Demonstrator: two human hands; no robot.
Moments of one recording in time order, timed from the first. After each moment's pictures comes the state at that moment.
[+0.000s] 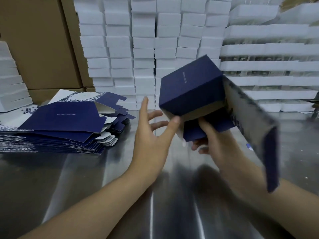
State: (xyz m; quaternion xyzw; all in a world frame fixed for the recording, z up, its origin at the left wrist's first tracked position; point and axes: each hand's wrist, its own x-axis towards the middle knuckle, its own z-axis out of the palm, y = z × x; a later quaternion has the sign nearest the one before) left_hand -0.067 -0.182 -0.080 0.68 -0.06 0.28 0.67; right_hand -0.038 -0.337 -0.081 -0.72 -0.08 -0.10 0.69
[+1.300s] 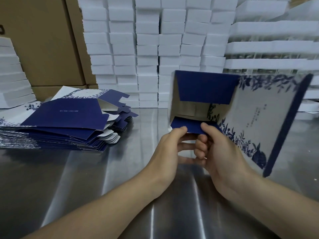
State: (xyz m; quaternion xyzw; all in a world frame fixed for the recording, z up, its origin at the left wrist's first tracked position) left_hand -0.074 -0.200 -0.090 0.62 -0.10 0.04 0.78; right_hand -0.055 -0.322 -0.085 -0.60 -0.02 0.06 0.80
